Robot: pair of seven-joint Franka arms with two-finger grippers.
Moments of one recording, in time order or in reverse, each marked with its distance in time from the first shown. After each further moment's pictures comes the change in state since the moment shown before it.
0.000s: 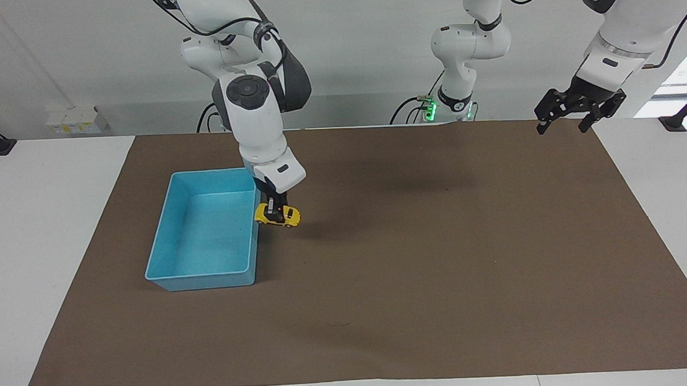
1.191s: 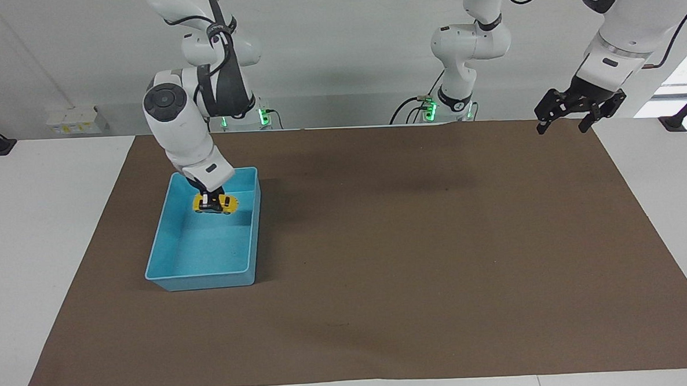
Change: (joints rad) left arm 0.000 0.000 0.000 0.000 0.000 0.000 0.000; right arm -0.239 -0.182 -0.008 -0.328 0.000 0.071 -0.366
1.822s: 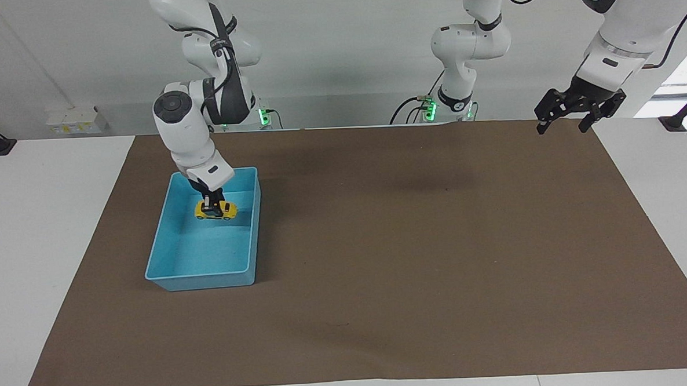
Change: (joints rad) left arm 0.000 0.000 0.000 0.000 0.000 0.000 0.000; right arm -0.043 -0.023 0.000 -0.191 -0.001 0.212 -0.031
